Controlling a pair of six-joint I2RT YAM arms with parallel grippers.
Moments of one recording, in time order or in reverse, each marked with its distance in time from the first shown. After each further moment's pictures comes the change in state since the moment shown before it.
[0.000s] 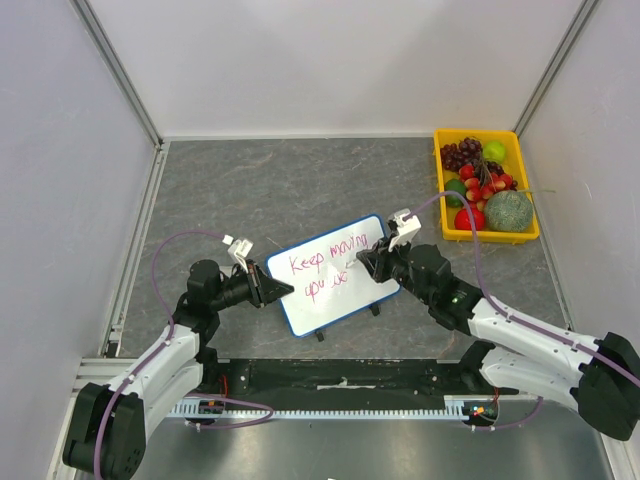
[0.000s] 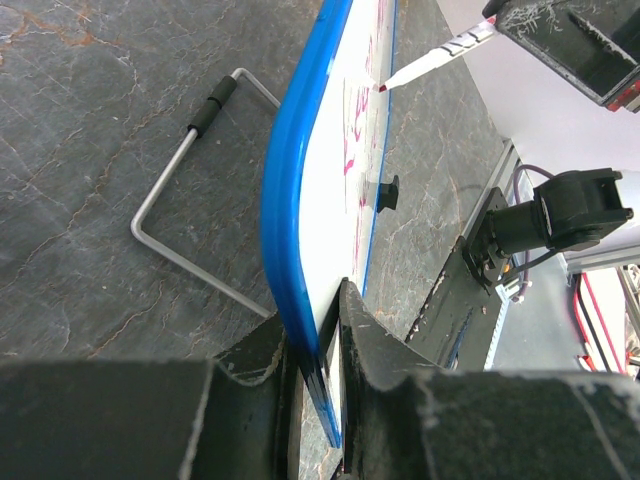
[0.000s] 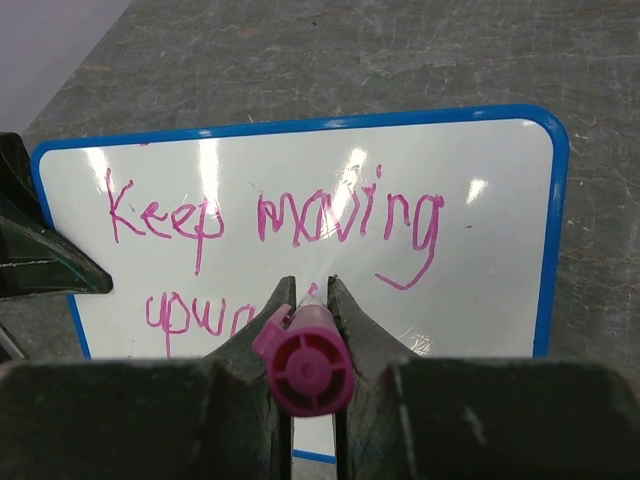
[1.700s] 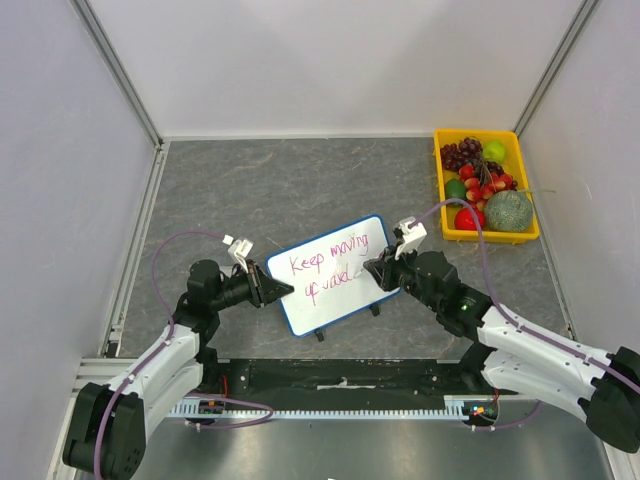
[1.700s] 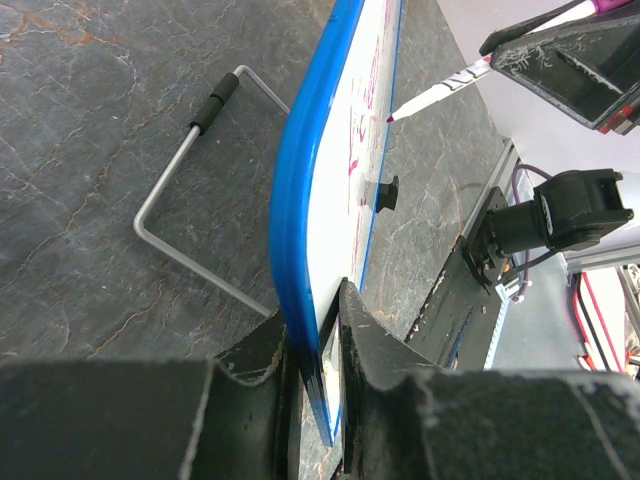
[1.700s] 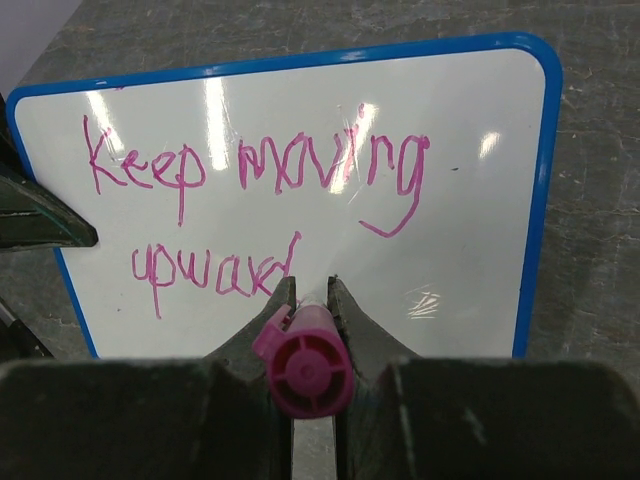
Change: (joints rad) left arm 0.000 0.001 0.000 0.000 0.000 0.000; right arm -0.001 -0.098 -0.055 -0.098 -0.025 0.007
